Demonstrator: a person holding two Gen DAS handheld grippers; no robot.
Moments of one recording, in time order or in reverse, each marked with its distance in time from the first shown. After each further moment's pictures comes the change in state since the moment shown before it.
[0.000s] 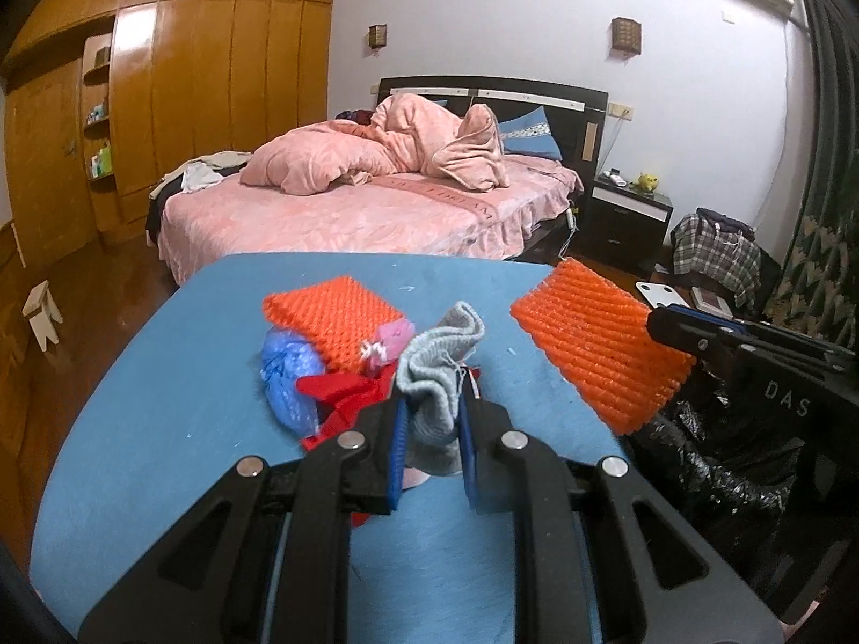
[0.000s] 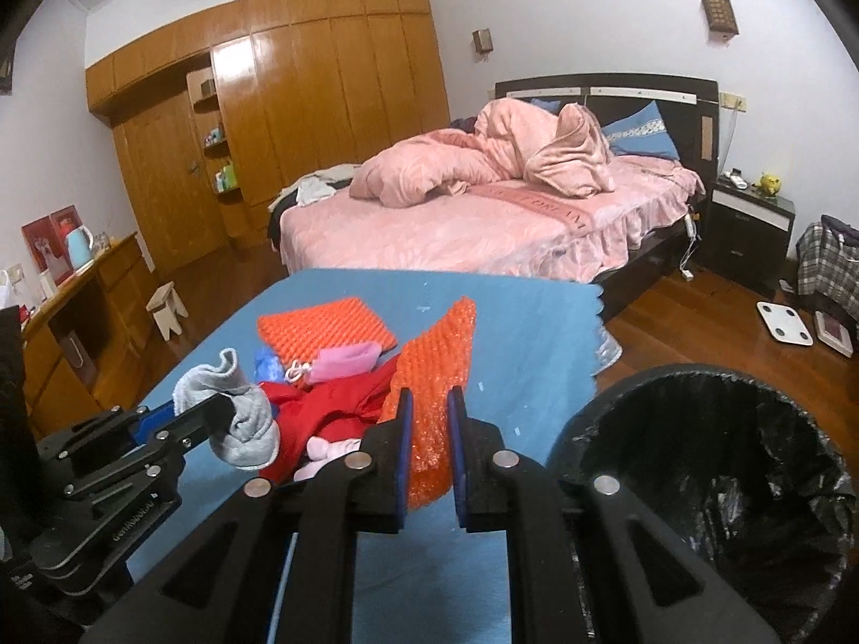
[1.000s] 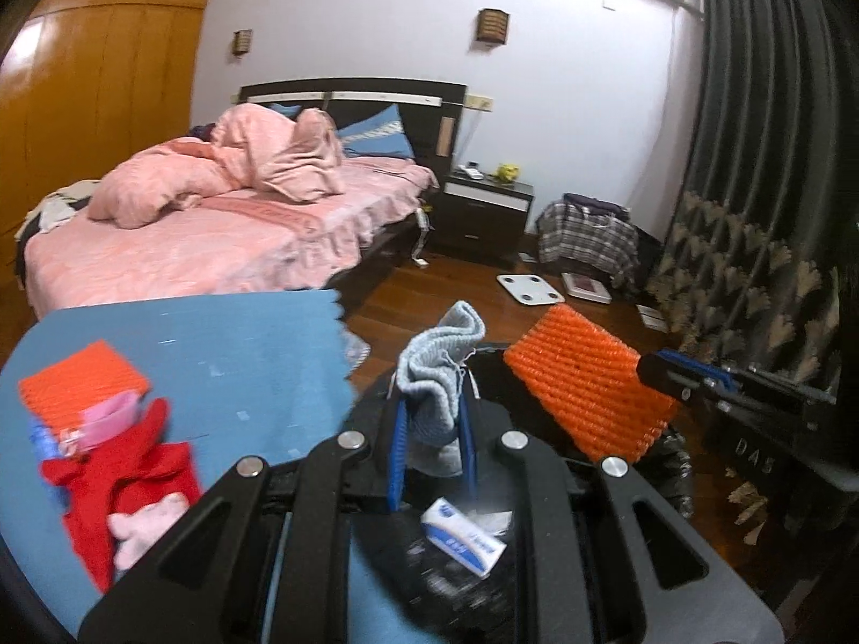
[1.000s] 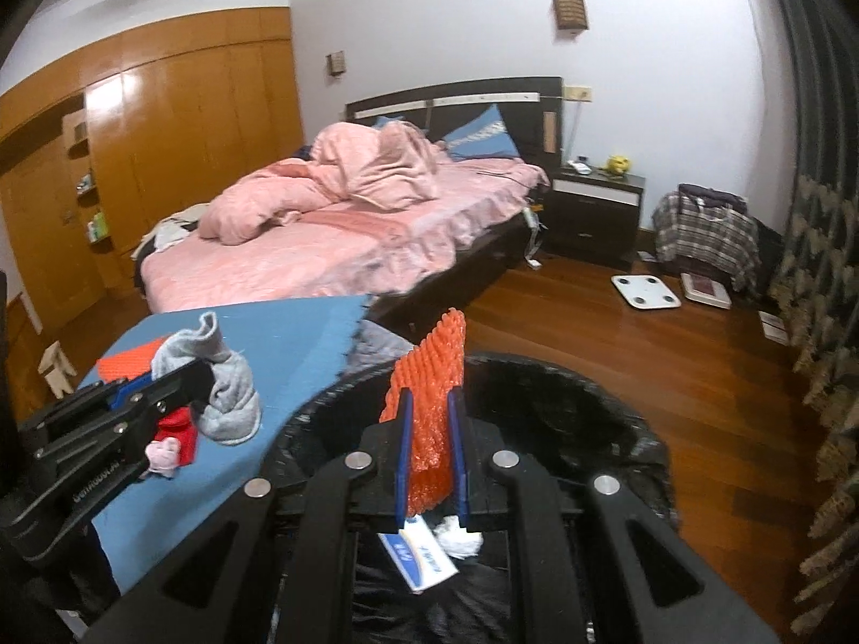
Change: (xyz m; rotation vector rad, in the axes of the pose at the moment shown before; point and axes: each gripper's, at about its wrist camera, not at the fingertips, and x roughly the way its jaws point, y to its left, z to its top) left arm 0.054 -0.177 0.031 0.112 0.000 -0.362; right arm -0.081 -0.157 -0.020 0.157 -0.047 -0.355
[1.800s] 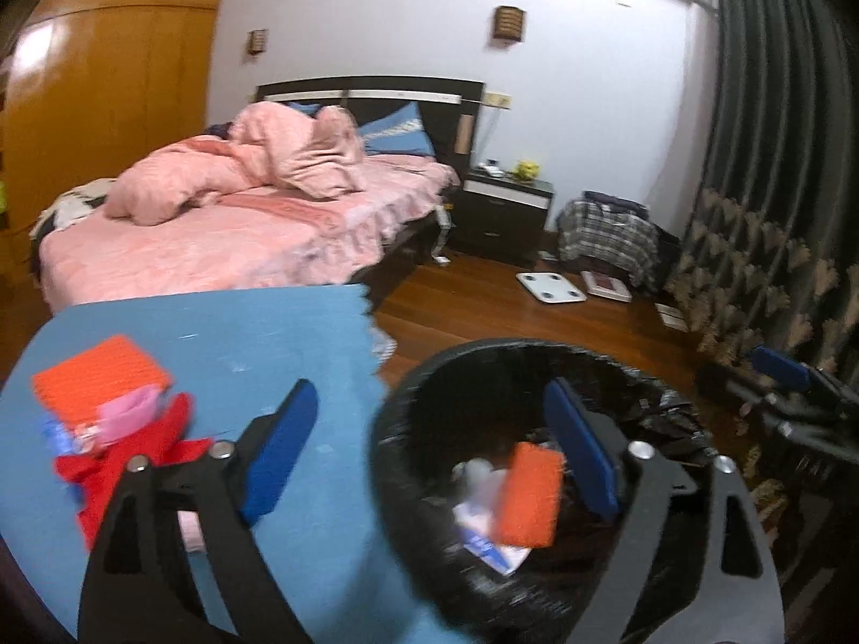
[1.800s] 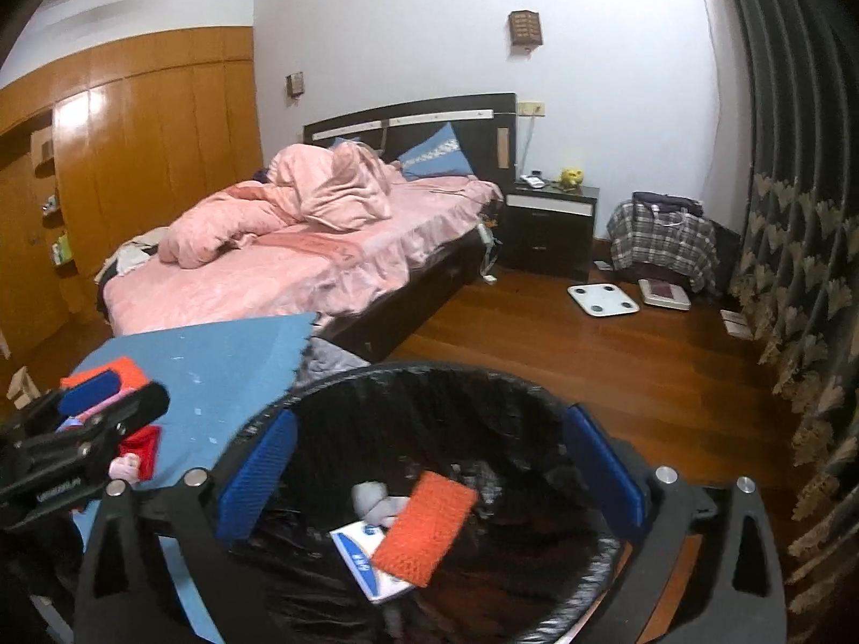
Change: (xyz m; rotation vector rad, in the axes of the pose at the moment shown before) left arm -0.006 0.030 -0.010 -0.018 0.001 0.091; right arm -0.010 -0.016 -0.010 0.041 -0.063 -0.092
